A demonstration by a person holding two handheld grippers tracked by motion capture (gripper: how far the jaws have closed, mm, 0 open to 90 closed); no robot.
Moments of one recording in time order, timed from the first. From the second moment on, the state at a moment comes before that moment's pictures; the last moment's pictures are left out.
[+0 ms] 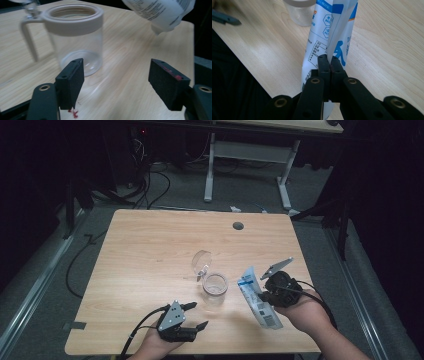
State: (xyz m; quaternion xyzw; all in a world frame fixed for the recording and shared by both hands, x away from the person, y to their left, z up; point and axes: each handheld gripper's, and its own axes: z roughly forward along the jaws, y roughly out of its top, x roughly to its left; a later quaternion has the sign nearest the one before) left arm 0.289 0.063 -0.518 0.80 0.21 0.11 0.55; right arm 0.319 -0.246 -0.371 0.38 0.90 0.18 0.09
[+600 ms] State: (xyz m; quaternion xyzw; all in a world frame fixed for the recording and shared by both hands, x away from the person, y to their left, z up) left arm 0.279 0.011 -0.519 0.81 0.17 0.10 0.55; right arm 0.316 -0.236 -0.365 0.37 0.91 0.17 0.09
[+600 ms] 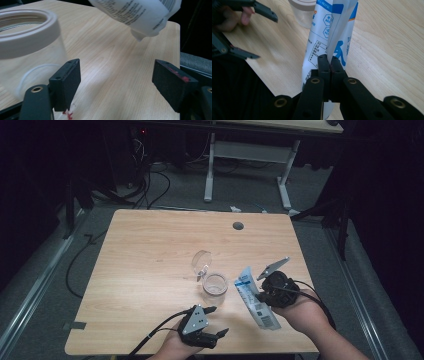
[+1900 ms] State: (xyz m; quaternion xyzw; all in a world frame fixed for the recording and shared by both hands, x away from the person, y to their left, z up) left arm 0.281 -0.046 -0.520 0.82 0.16 0.10 0.55; right arm 0.319 -0.184 -0.349 0.34 0.92 0.19 0.09
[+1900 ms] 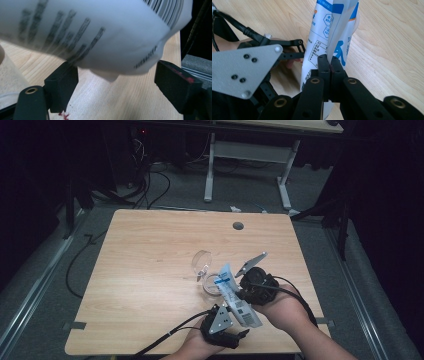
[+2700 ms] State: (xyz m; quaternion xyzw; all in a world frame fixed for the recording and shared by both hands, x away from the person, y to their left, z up) left arm 0.268 -0.054 -0.510 0.82 0.14 0.15 0.53; right arm 0.320 -0.192 -0.351 0.35 0.91 0.19 0.09
